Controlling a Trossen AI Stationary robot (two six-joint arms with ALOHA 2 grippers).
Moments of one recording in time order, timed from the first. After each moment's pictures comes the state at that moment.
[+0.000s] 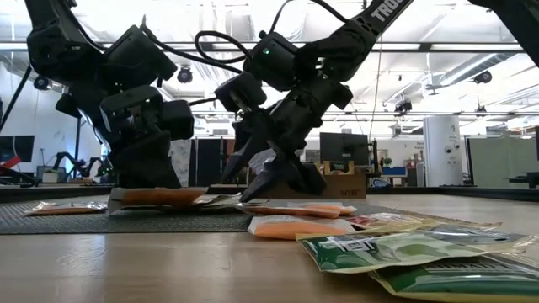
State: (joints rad) left arm -0.06 1.54 0.44 0.37 0.15 -0.61; right arm -0.05 2.10 1.30 -0.09 -0.39 1.01
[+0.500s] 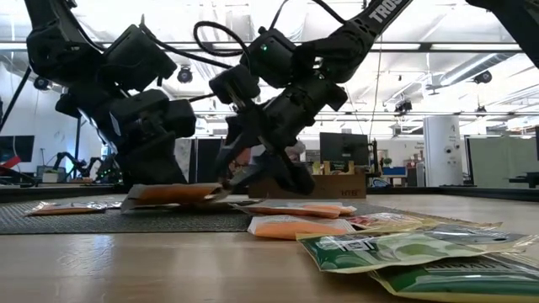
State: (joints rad) left arm -0.06 1.54 0.44 0.41 0.08 -0.61; right arm -0.05 2.11 1.32 -0.02 -0.41 1.00
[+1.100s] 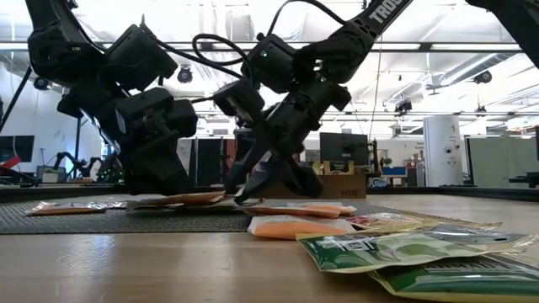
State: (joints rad) left arm -0.06 1.54 0.44 0.43 0.08 -0.64; right arm -0.05 2.11 1.31 -0.10 -0.35 0.98
